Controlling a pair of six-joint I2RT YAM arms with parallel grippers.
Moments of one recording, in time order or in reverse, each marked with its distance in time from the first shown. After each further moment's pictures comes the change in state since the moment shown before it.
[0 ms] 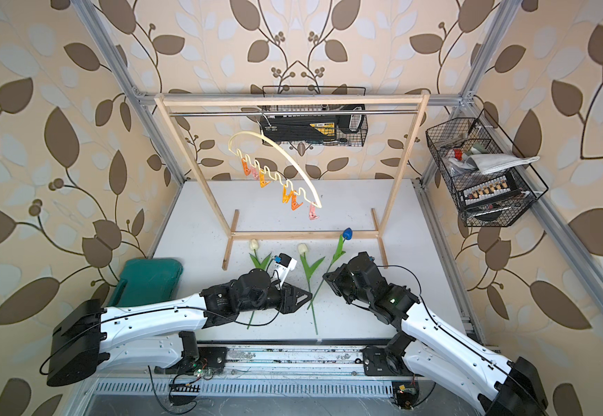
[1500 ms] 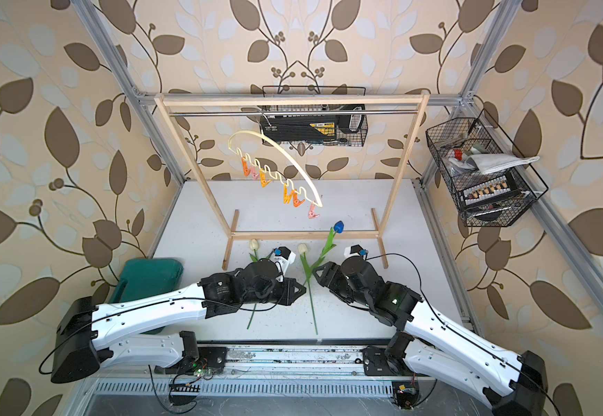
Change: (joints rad) left arm -0.004 -0.009 0.271 -0.476 -0.080 -0.134; right arm 0.141 -0.057 0.137 -0.209 0.119 -0.273
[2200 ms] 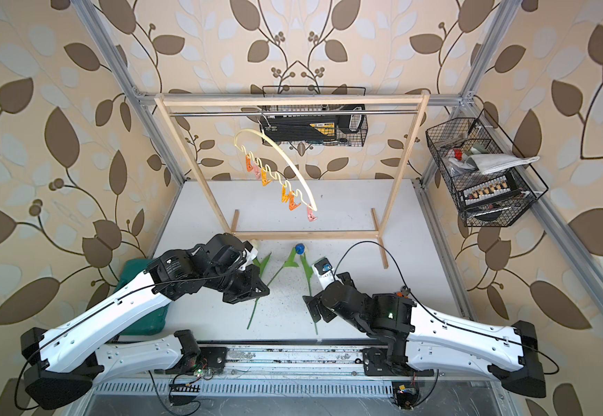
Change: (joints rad) left arm 0.251 -0.098 0.313 -0.697 0.314 -0.151; right arm 0.368 0.107 0.098 -0.063 0.428 -0.819
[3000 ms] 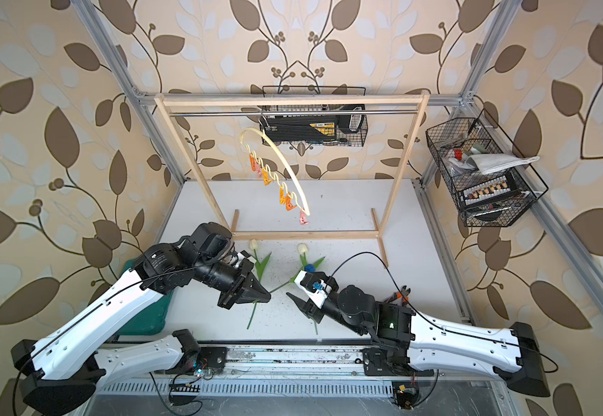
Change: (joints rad) left arm 0.090 -0.011 0.063 -0.007 0.404 -0.312; right arm 0.038 -0.076 -0.192 0.579 -0.153 -0.465
